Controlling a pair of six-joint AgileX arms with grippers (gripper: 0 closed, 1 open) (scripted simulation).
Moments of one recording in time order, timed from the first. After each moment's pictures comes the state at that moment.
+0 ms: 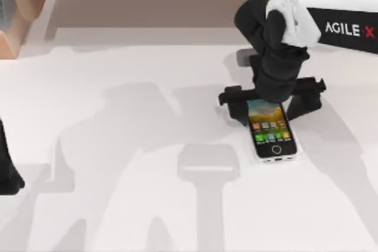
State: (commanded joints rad) left arm 0.00 0.00 0.00 0.00 0.00 0.00; right arm 0.46 2.29 1.70 -0.94 0.02 0.34
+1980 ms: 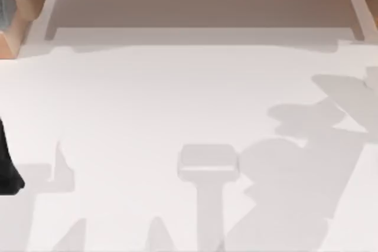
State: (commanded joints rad) left arm 0.00 0.00 0.00 0.00 0.00 0.00; right arm -0.25 1.56 0.97 -0.09 -0.10 -0.05
